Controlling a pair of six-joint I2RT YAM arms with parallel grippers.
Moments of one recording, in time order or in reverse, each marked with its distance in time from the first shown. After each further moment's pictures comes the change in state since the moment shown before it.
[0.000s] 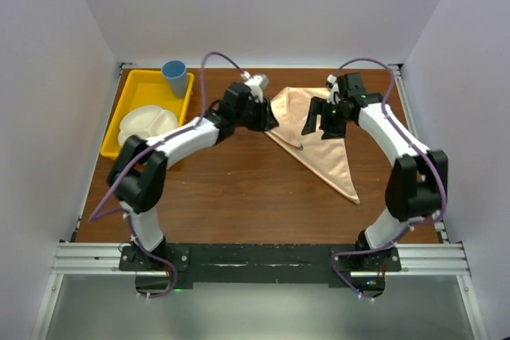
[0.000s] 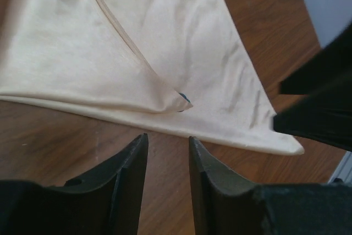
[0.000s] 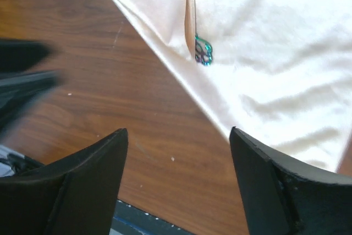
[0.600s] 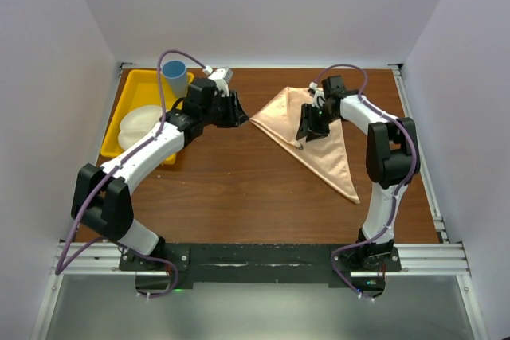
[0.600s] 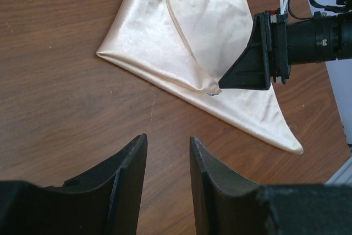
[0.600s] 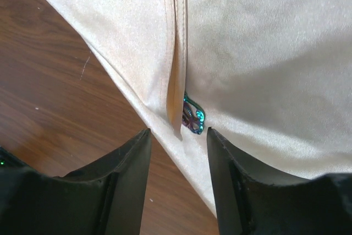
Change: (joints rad) left arm 0.160 -0.356 -0.115 -0.226 -0.042 0.006; right arm 0.005 0.393 0.135 0.086 -0.121 -0.123
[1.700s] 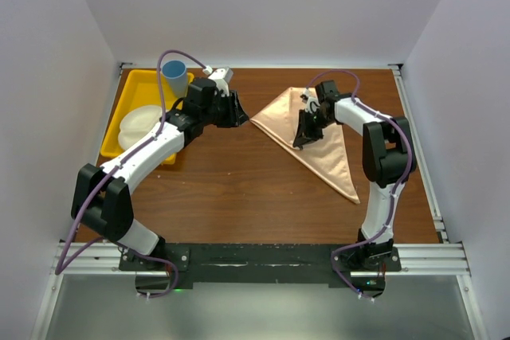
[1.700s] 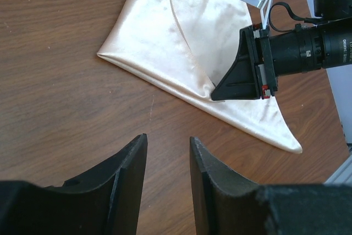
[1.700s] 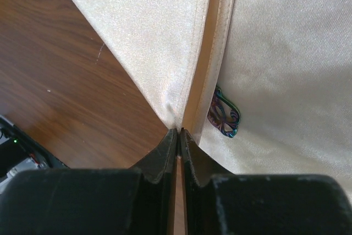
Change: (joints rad) left arm 0.000 0.000 0.000 0.000 0.003 0.000; right arm 0.037 0.030 -0.011 -0.003 -0.081 0.008
